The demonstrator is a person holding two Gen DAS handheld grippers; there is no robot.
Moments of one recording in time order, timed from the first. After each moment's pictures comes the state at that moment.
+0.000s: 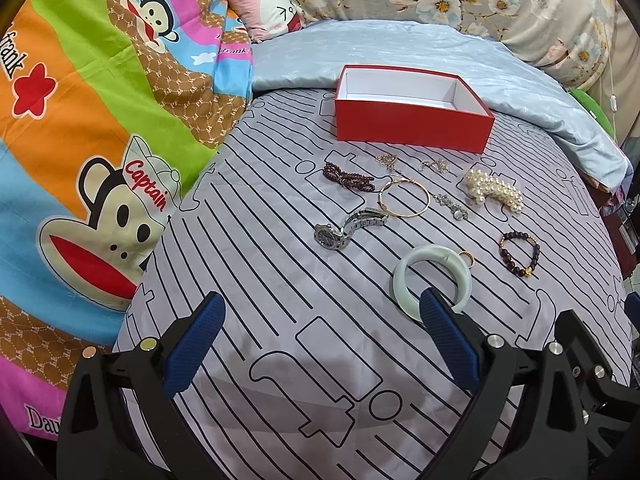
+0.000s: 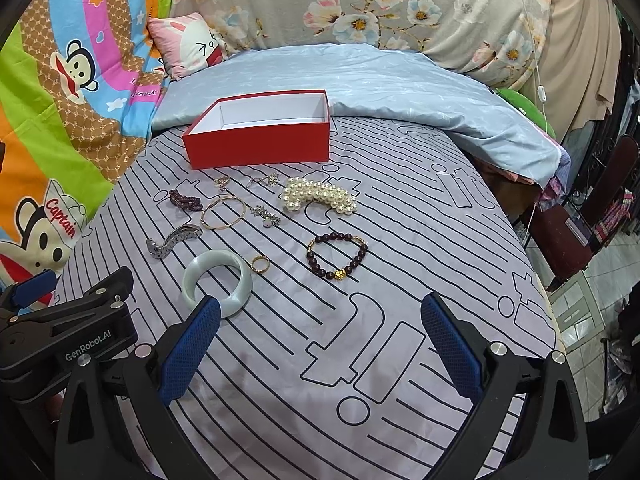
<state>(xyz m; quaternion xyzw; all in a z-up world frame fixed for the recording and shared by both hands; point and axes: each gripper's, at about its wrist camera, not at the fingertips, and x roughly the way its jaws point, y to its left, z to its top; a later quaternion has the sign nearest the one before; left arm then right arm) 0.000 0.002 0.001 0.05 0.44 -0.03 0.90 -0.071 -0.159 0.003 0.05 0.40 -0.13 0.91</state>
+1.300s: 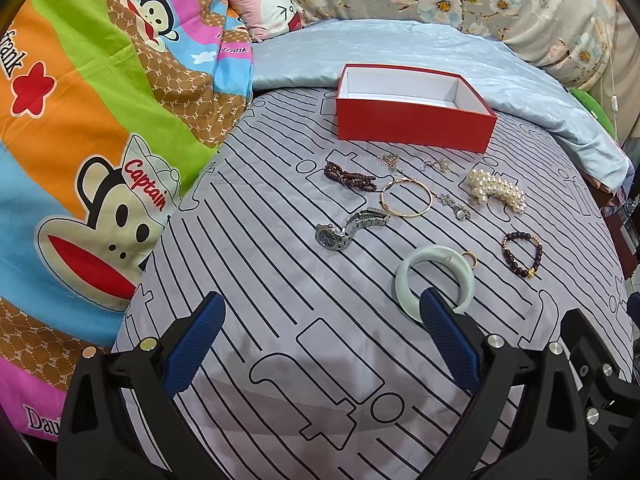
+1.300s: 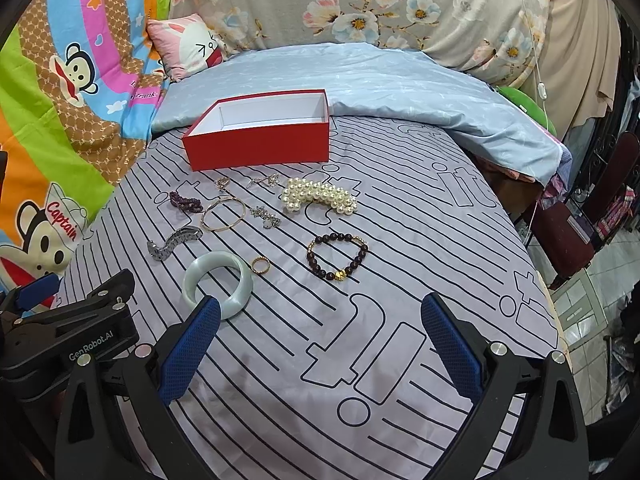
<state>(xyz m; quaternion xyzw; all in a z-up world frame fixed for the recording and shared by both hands) 0.001 0.003 0.000 0.05 0.44 -0.03 0.90 -0.071 -0.161 0.004 0.05 0.40 -0.13 0.91</state>
